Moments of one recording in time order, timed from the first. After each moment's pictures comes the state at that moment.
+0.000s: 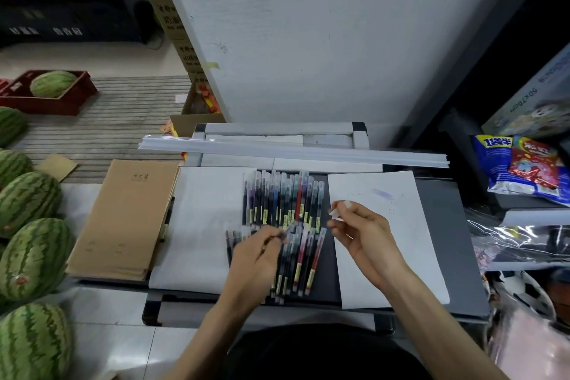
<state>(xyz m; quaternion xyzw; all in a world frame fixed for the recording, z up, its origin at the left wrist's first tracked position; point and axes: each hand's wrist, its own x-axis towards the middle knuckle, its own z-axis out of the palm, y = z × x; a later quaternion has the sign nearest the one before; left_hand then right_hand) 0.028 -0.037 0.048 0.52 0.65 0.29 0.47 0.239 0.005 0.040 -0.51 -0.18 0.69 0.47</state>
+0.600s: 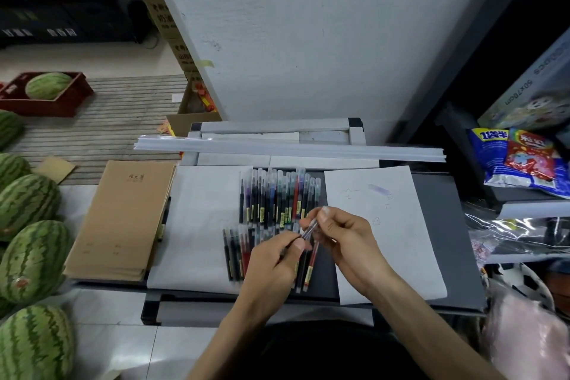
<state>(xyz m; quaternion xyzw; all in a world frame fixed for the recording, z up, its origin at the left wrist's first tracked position) 0.054 -0.045 0.056 0.58 0.60 0.29 0.47 0.217 -0.010 0.046 -0.50 -0.29 0.69 0.43</state>
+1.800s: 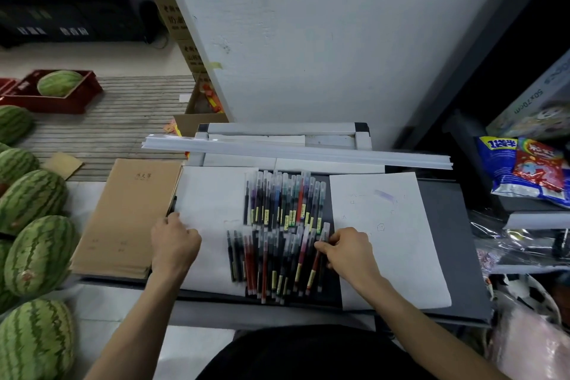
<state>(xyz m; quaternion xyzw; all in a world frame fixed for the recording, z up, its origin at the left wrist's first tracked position) -0.118 0.012 -0.023 0.46 0.87 0.05 0.19 0.227 0.004 -0.042 -0.73 -0.53 0.40 0.11</state>
